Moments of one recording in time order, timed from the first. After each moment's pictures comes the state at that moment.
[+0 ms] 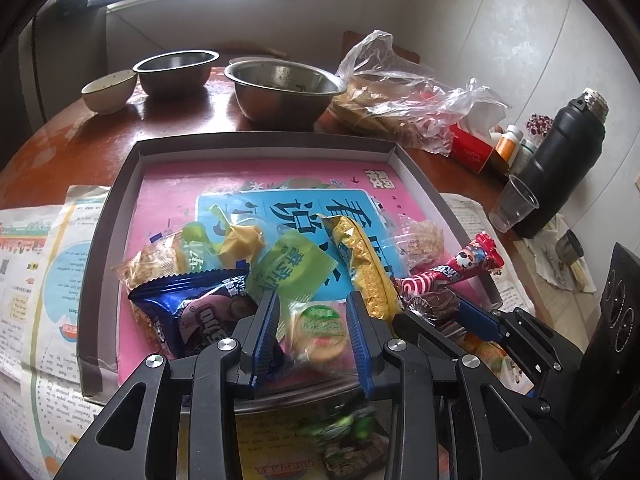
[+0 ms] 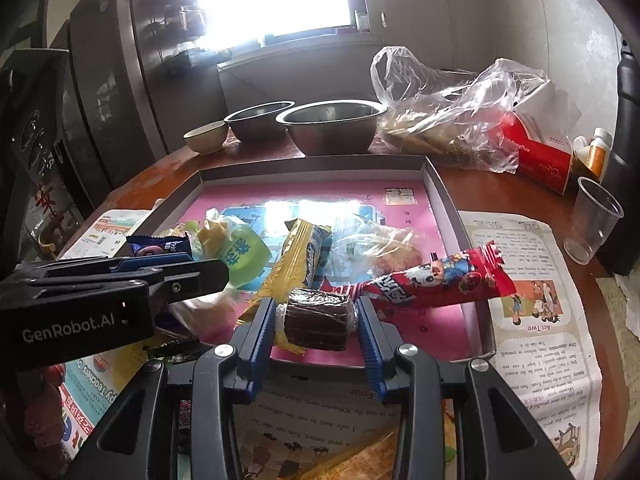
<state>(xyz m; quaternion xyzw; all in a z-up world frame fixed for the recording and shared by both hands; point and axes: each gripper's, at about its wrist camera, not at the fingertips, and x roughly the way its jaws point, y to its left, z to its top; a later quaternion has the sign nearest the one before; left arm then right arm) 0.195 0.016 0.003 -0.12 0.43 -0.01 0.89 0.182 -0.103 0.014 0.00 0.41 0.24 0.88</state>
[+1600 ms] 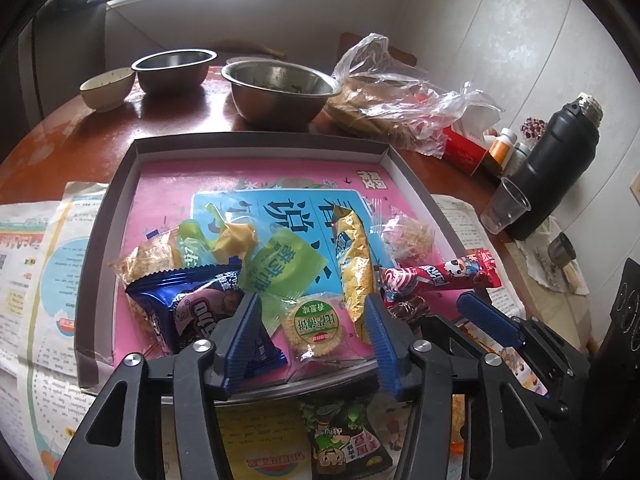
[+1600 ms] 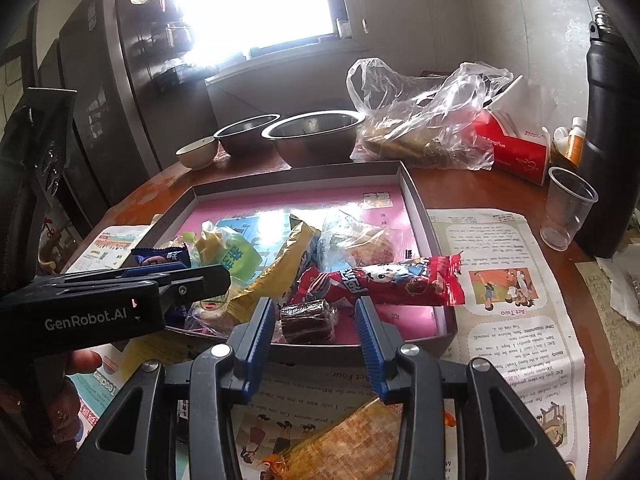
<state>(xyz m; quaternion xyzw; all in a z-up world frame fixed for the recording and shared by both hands) 0.190 0.015 0.007 -0.13 0.43 -0.02 0.89 0.173 -0.125 0.029 0.03 0.41 0.23 0.88</state>
